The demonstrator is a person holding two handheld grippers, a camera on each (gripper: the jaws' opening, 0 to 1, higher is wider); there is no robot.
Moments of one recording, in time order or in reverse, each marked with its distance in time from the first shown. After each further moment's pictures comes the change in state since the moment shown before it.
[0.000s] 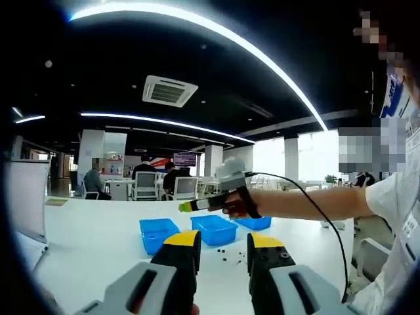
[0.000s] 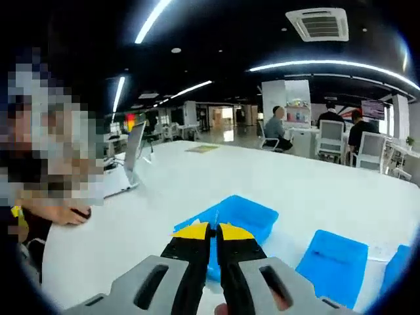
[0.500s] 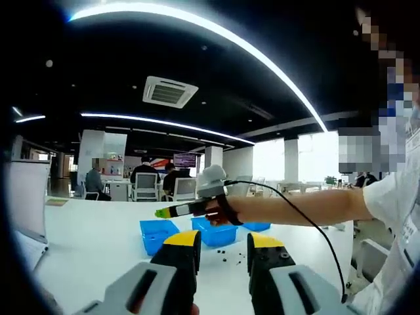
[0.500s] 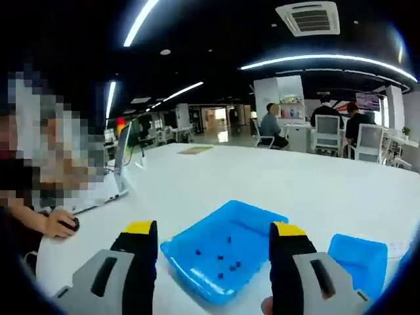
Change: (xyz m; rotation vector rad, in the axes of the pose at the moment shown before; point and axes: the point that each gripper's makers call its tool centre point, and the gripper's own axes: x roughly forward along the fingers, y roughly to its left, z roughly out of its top) left arm 0.000 0.000 0.002 -0.002 -0.009 -0.002; right arm 0.027 -0.008 -0.004 0.022 -0.015 -0.055
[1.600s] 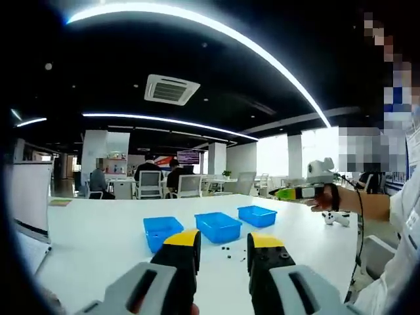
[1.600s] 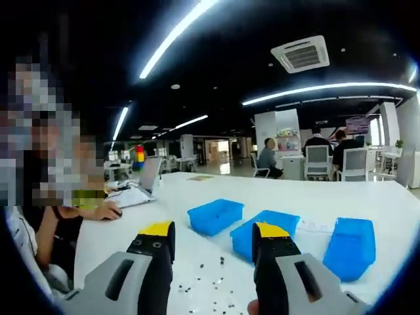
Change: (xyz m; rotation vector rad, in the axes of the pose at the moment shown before) left arm -0.001 0.005 -0.005 0.014 0.027 0.030; right arm -0.310 -0.009 -0.030 -0.013 -0.247 0.026
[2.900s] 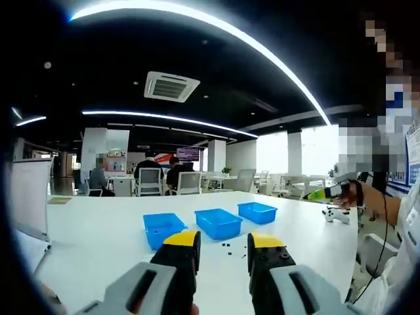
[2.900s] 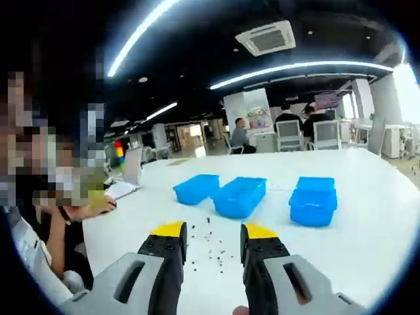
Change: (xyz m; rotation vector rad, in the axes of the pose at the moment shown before) left arm 0.002 -0.001 -0.006 -0.001 0.018 -0.005; right arm -0.061 -0.007 -0.030 0.102 0.220 -0.138
